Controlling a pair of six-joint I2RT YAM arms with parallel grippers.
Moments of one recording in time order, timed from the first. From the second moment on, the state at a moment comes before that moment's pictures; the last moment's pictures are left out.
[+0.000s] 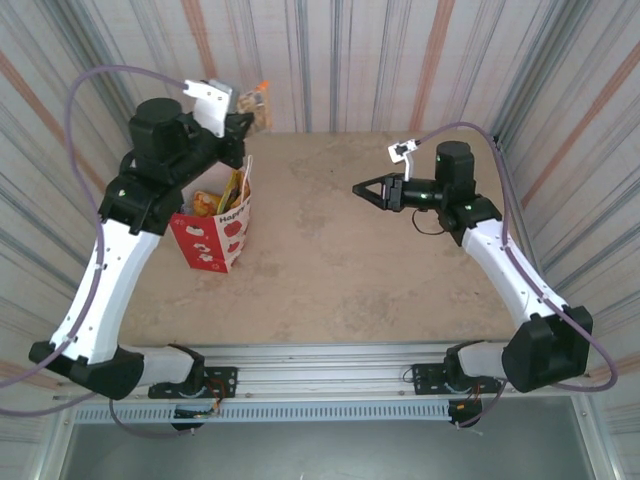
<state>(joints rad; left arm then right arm) -0.39 1.29 1.73 -0.62 0.11 0.09 0.28 1.31 1.14 -0.21 -0.94 0.41</state>
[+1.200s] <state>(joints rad) -0.12 1.43 1.87 -1.12 -0.14 0.14 0.46 1.48 1.32 -0.30 -0.89 0.38</state>
